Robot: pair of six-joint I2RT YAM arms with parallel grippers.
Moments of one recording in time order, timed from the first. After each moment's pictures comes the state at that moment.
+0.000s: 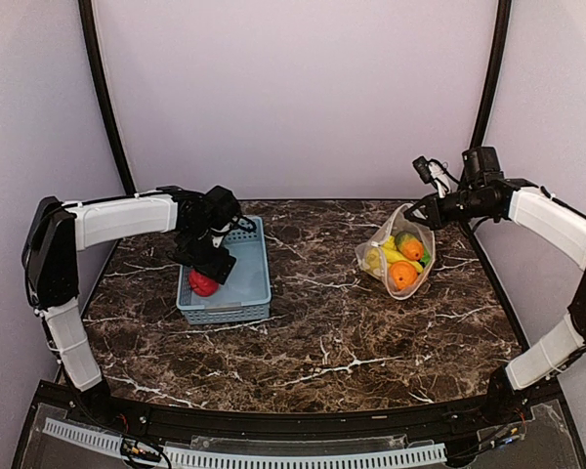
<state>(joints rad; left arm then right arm) -0.61 1.82 1.45 -0.97 -0.31 -0.25 0.17 1.44 1.22 -0.53 -0.64 -0.21</state>
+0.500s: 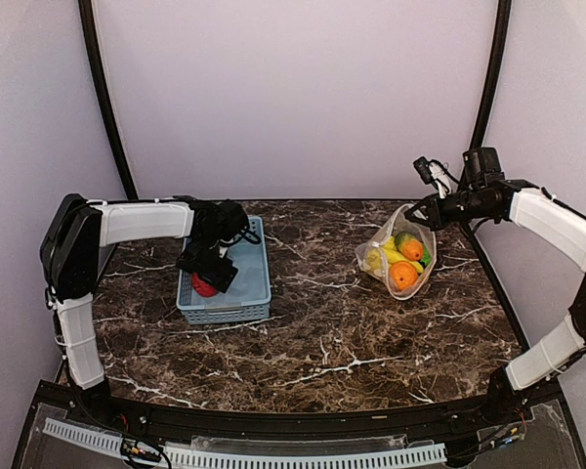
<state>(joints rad) -0.61 1.95 1.47 -0.96 -0.36 -0.24 0.17 1.43 1.21 -0.53 -0.63 -0.21</state>
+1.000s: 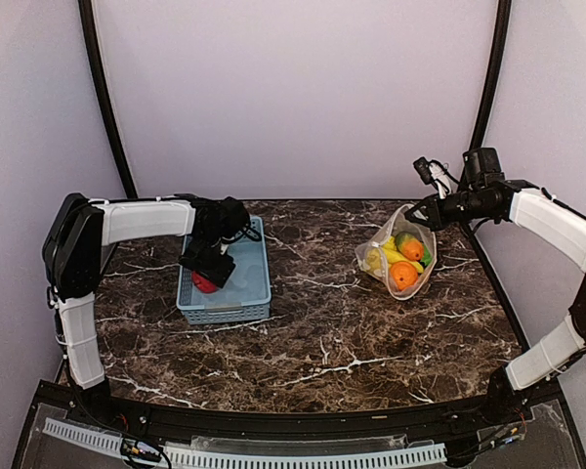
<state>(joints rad) -0.61 1.97 1.49 -0.96 -0.40 -0.22 0.17 1.43 1.21 -0.53 -0.63 -0.21</state>
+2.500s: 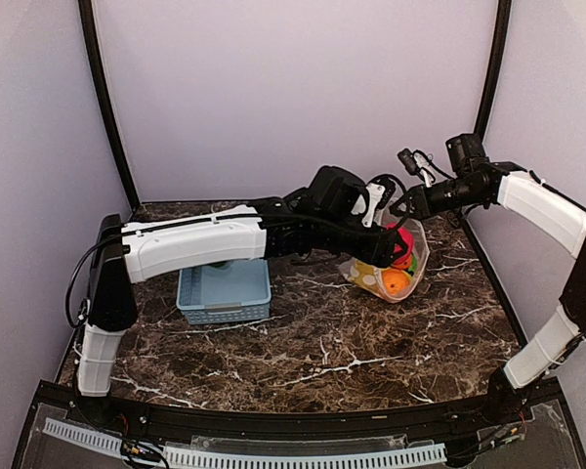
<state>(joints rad) -1.09 2.12 2.00 -0.34 0.08 -0.32 0.25 1.53 1.38 -0.66 -0.68 -0.12</state>
